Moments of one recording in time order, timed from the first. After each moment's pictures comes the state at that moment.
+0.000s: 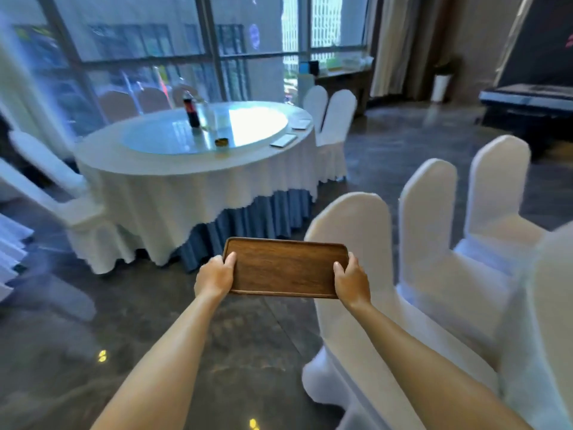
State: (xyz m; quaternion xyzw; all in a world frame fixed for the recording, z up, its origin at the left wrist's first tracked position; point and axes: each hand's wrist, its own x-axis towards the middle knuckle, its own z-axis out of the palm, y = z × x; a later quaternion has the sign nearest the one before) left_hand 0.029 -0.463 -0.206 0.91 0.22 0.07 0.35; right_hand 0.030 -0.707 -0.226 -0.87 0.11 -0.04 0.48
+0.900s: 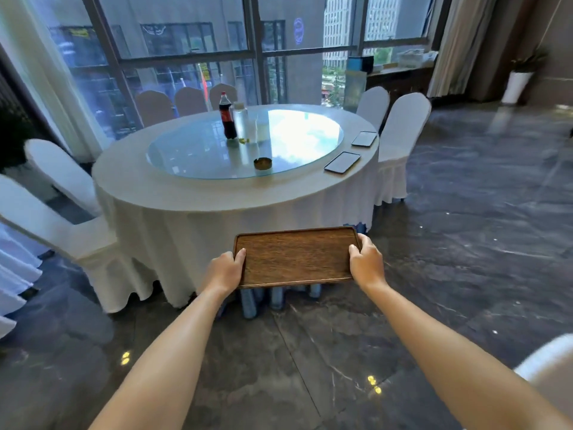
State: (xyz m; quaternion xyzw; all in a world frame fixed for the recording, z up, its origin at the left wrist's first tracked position) left_hand 0.481 -0.264 -0.219 0.93 0.21 0.06 0.29; right_hand 0.527 -0.521 -0.222 -0.85 0.04 -0.07 0.52
